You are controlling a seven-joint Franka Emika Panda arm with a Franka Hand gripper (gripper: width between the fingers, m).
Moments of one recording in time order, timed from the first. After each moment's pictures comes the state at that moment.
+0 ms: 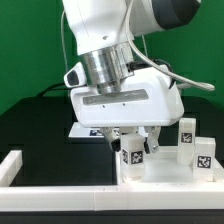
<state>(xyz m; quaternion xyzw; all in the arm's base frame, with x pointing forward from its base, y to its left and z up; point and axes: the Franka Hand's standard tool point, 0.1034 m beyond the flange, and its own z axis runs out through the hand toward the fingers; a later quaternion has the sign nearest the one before) 0.617 0.006 0.072 -0.92 0.36 0.00 0.13</state>
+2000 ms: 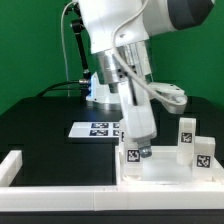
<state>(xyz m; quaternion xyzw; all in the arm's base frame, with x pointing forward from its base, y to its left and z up) 0.623 0.019 0.073 -0.67 0.73 0.05 0.12</state>
